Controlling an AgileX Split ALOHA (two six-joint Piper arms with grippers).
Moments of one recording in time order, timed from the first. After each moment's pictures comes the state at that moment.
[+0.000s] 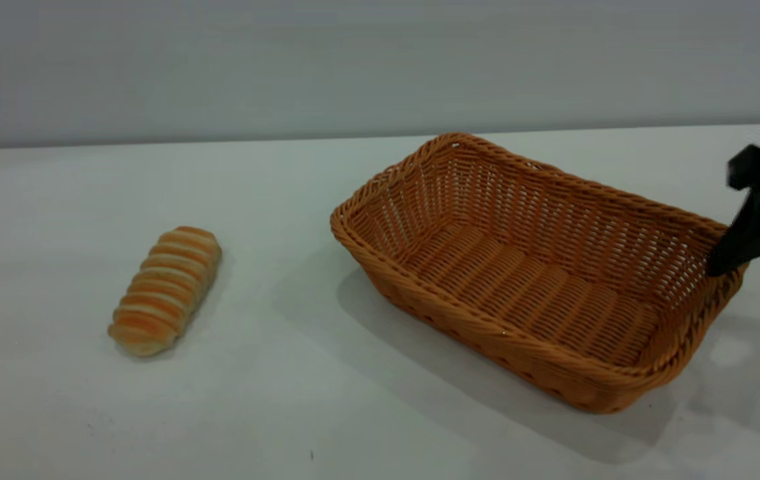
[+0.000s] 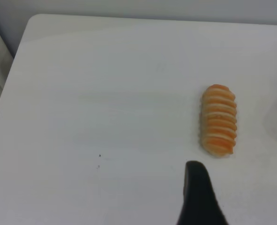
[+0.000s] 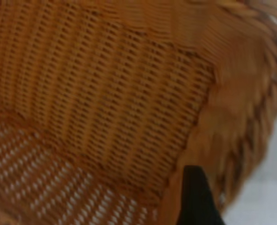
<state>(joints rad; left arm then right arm) -0.04 0.41 -0.64 0.09 0.79 -0.16 0.00 1.78 -0.67 1.15 0.28 -0.70</state>
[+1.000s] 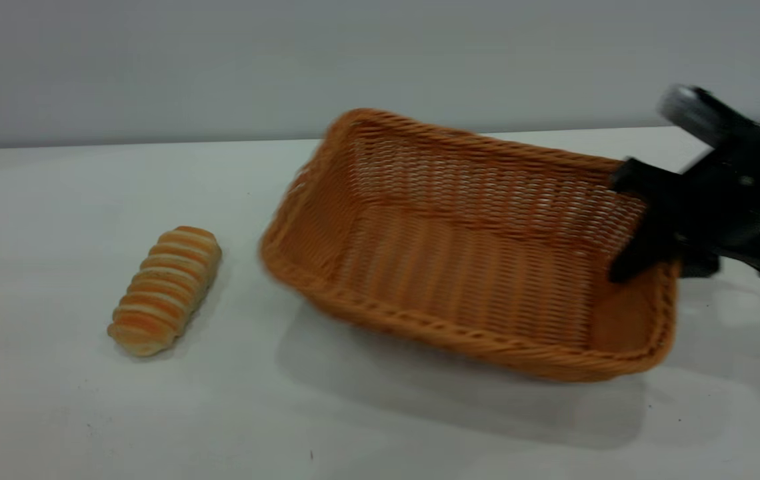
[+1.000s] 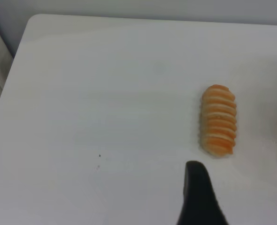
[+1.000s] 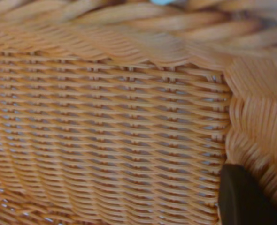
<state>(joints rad) -0.04 0.41 -0.64 0.09 0.79 -0.16 0.11 2.08 -1.00 1.13 0.42 -0.67</state>
